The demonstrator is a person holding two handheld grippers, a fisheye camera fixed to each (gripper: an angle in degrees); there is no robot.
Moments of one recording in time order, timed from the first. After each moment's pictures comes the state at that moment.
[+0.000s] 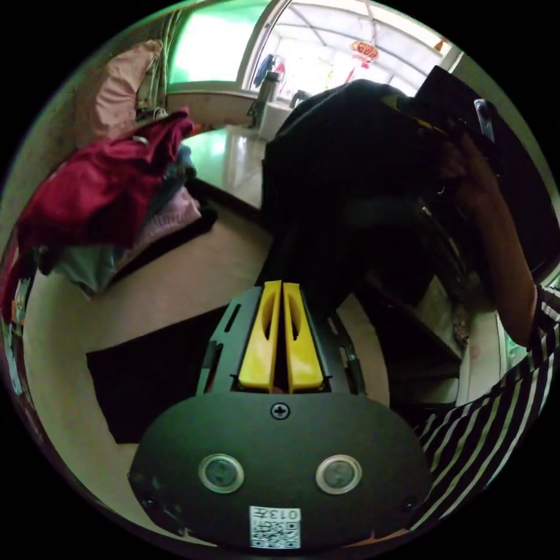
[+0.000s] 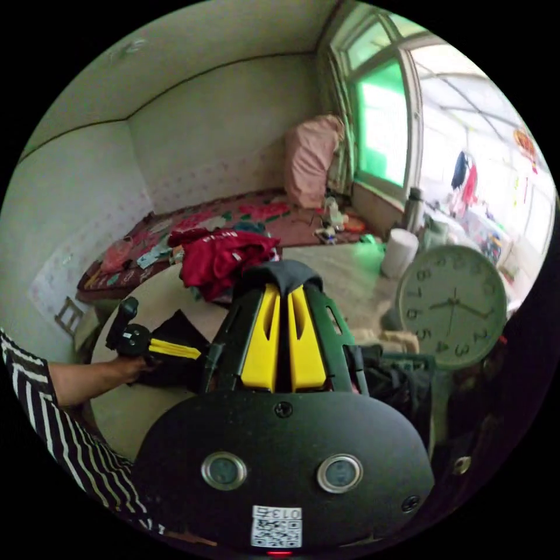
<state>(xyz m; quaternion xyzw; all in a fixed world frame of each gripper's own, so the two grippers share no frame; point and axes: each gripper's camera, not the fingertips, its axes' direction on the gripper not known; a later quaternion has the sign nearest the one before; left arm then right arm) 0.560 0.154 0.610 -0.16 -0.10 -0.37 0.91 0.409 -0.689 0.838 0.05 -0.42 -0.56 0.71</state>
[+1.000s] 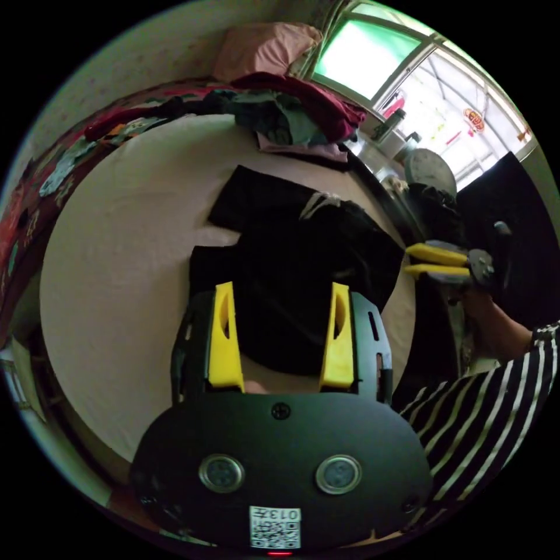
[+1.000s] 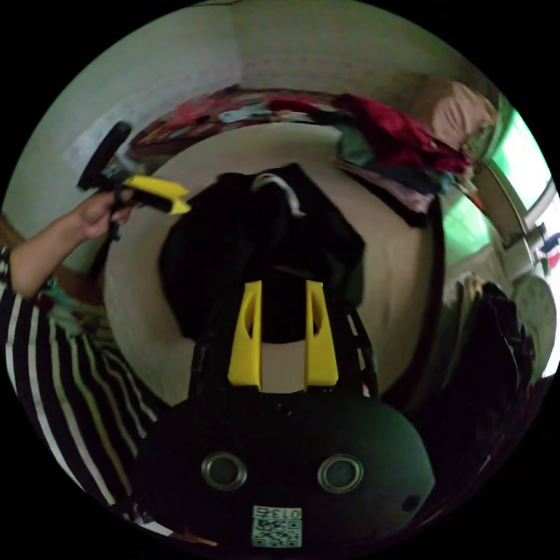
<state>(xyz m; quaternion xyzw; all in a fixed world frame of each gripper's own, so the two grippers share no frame) 0.674 0.341 0.469 -0.18 -0.20 -0.57 0.78 0.425 -0.380 0.833 -0.11 -0.32 -0.77 0.54</state>
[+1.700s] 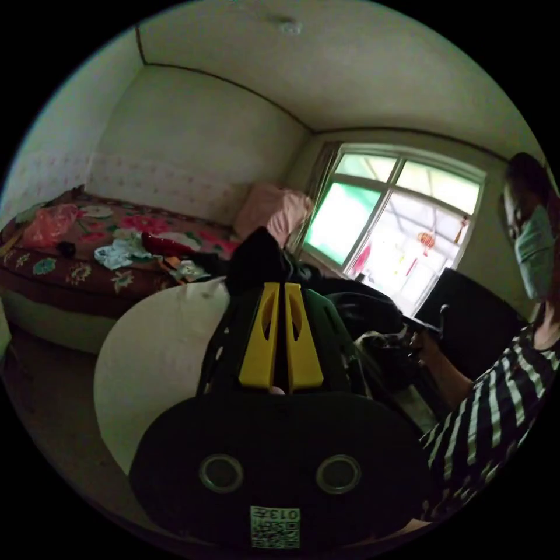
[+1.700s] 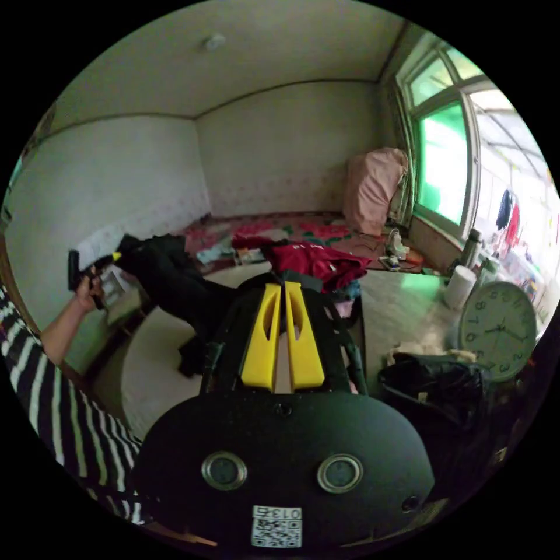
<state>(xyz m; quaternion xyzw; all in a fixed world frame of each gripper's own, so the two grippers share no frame) 0.759 0.313 0.181 0.21 -0.38 -0.47 0.77 0.417 -0.508 0.725 0.04 -0.52 -0.58 0.62</state>
